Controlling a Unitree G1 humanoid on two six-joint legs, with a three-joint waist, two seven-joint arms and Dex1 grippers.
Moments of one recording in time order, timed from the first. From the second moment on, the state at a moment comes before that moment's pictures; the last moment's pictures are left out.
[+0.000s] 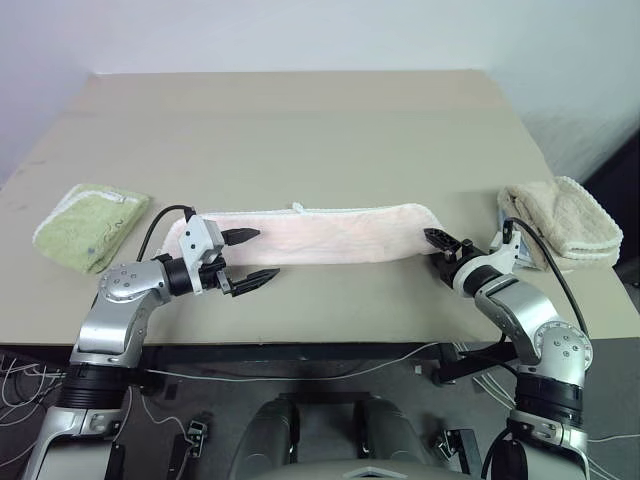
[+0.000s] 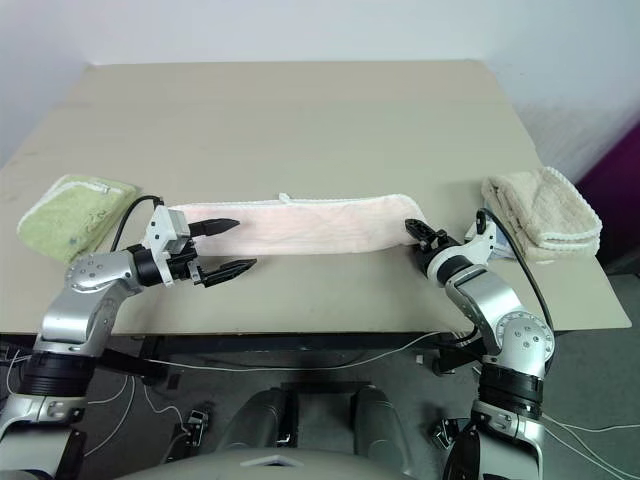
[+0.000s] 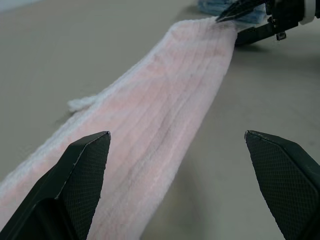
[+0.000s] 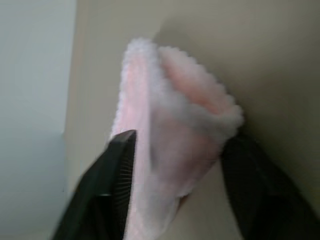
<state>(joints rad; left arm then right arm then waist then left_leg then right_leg) -0.28 0.61 0.04 0.02 -0.37 0.16 -1.04 -0.27 -0.25 -0.43 -0.03 1.61 0.75 -0.53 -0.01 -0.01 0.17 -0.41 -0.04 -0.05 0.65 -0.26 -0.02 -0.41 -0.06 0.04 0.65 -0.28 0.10</state>
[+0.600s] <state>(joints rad) -0.28 0.60 0.04 0.03 -0.37 0.16 -1.03 -0.29 -0.36 -0.46 -0.03 1.56 0.71 -0.50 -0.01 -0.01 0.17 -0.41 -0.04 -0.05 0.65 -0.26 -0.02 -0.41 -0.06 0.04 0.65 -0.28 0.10</state>
